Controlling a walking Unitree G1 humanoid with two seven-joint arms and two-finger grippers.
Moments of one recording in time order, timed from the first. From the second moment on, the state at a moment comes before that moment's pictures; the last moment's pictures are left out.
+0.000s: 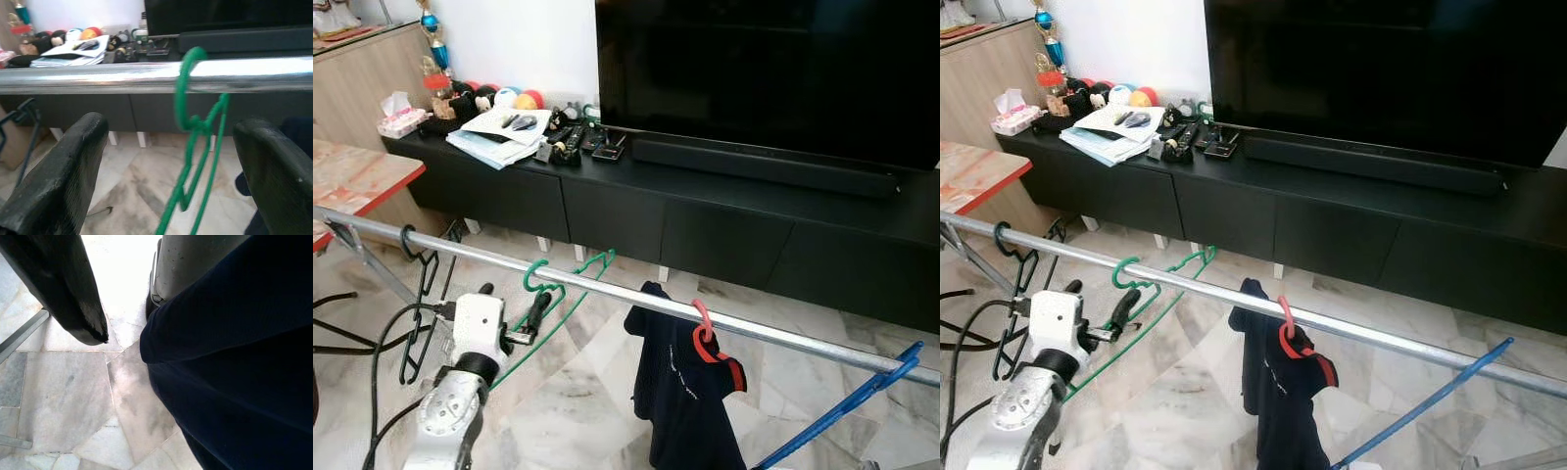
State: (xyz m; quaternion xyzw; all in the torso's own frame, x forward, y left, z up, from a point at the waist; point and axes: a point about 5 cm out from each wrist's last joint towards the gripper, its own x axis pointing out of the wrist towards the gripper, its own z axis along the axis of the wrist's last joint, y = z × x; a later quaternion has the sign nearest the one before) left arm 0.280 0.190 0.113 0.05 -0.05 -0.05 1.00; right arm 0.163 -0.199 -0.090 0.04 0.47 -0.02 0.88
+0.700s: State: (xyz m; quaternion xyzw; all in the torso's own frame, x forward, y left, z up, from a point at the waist) left arm 0.285 0.193 0.121 0.06 -0.07 -0.05 0.99; right arm 0.162 -0.200 -0.091 0.04 0.47 -0.02 0.88
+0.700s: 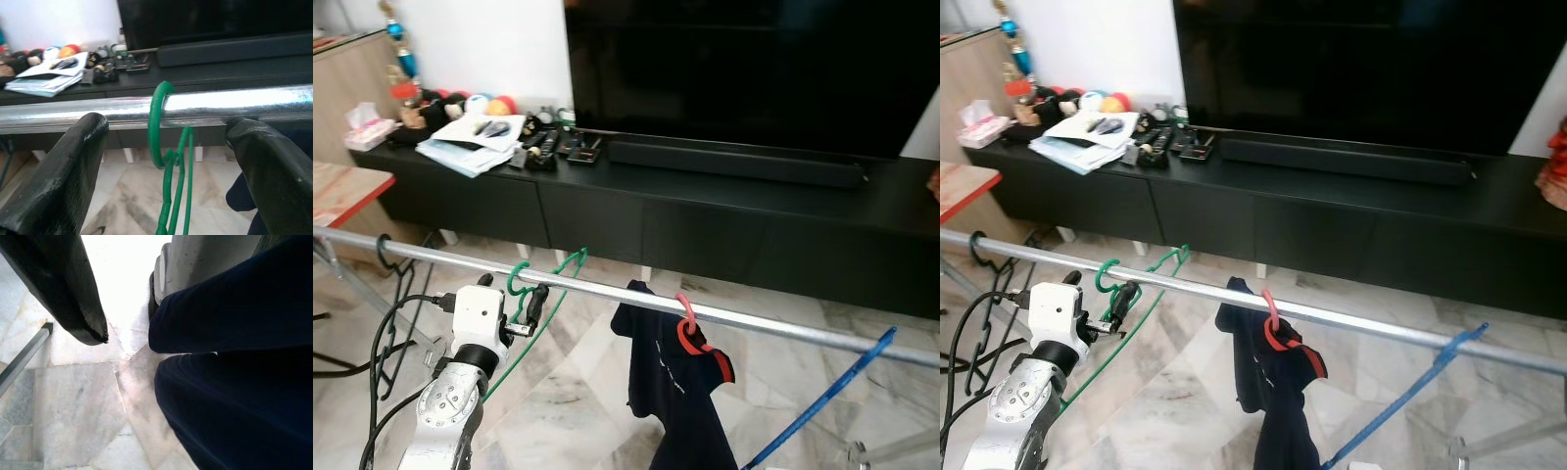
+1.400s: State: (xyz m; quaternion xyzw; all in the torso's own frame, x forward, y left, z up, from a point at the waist) left arm 0.277 0.195 0.113 0.05 -0.06 -0.03 1.00; right arm 0.162 -0.199 -0.091 0.04 0.47 -0.02 0.88
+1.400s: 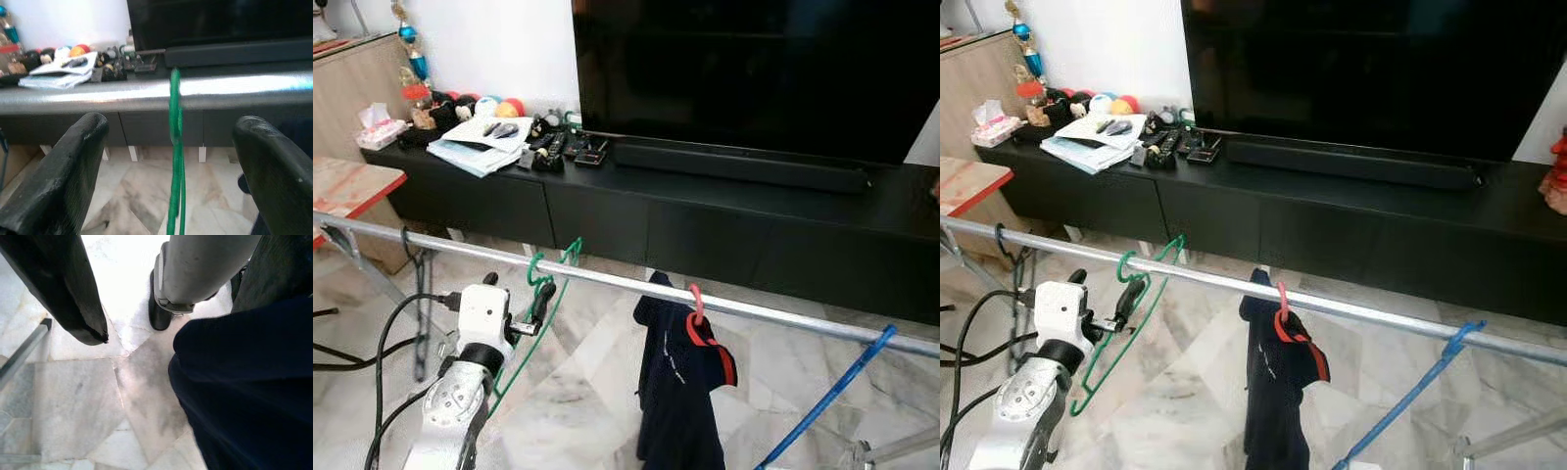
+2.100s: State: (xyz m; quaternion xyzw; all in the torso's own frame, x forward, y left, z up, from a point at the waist) left arm 0.253 0.202 0.113 0.07 -0.06 -0.02 1.00; right arm 0.161 -0.200 -0.091 0.04 0.47 -0.02 0.88
